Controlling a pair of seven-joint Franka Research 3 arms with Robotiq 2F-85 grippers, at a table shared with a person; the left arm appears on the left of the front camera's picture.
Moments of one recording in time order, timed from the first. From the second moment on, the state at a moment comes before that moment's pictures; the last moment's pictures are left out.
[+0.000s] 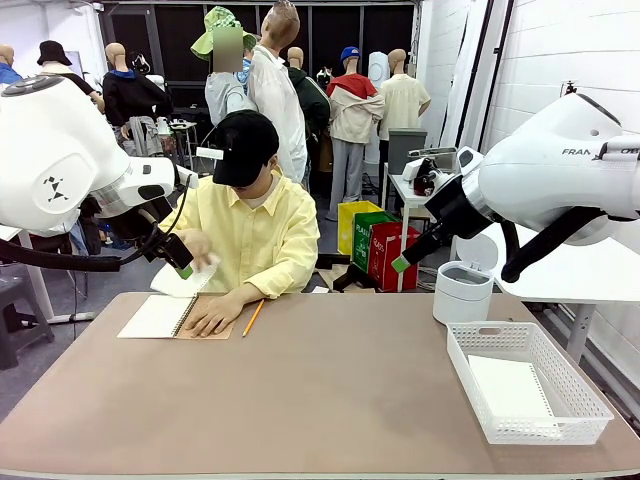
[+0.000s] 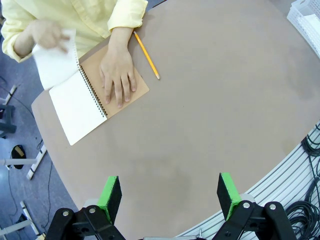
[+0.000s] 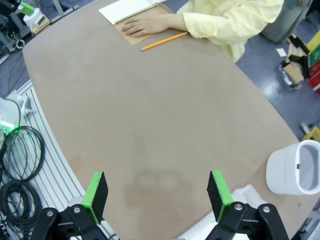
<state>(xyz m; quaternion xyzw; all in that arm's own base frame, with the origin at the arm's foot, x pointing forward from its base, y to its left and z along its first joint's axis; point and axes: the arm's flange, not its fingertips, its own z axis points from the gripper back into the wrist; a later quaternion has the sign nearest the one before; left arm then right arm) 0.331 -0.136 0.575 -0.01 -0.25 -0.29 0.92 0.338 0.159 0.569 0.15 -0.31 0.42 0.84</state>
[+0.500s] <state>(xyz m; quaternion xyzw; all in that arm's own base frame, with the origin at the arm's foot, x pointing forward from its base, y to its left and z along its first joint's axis) 0.331 -0.136 0.575 -0.01 -0.25 -0.29 0.92 0.338 0.159 0.569 0.15 -0.31 0.42 0.84</state>
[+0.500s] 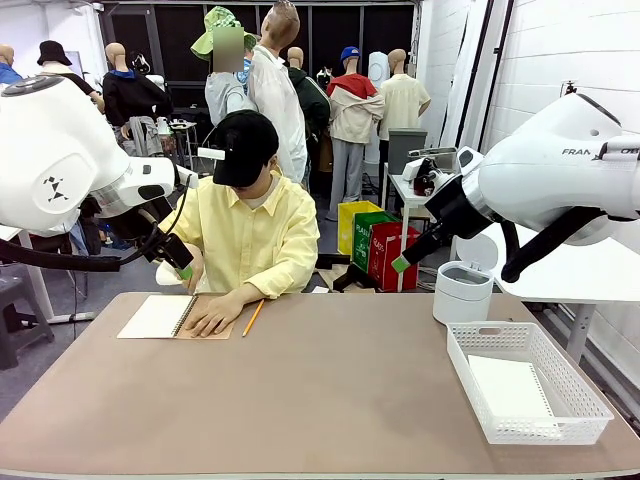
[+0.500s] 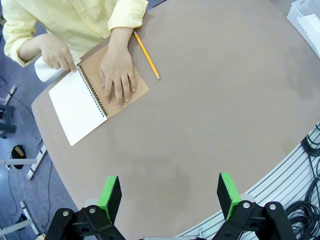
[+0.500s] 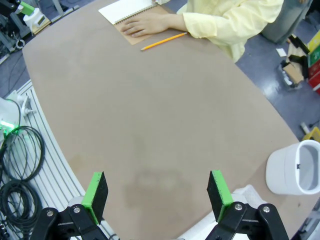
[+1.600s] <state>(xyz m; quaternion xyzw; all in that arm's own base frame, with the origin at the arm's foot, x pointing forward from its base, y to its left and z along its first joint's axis) 0.331 -0.136 0.575 -0.01 -0.25 -0.29 0.92 0.338 0.159 0.569 0.15 -0.31 0.42 0.84</state>
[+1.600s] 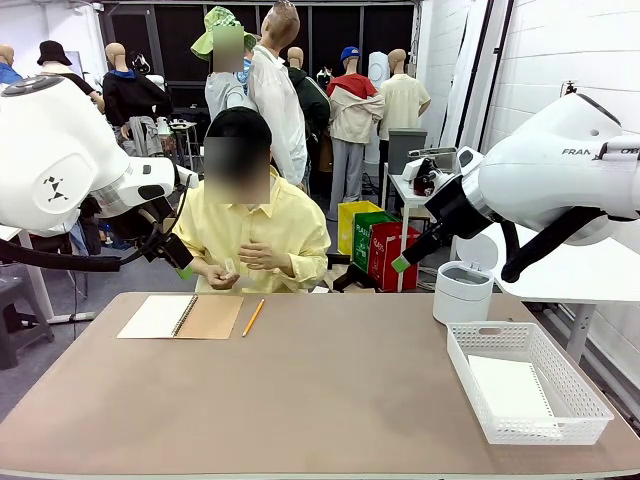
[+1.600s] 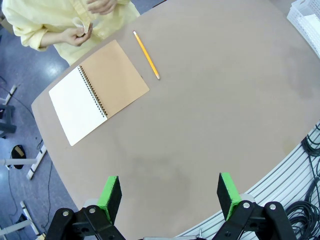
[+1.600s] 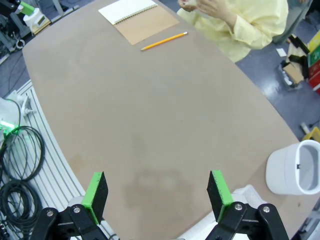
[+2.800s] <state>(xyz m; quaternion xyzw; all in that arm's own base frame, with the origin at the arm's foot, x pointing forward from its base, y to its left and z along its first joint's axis) 0.331 -0.136 0.575 -0.01 -0.25 -0.29 0.92 0.338 0.159 0.569 0.15 -0.31 0.42 0.84</state>
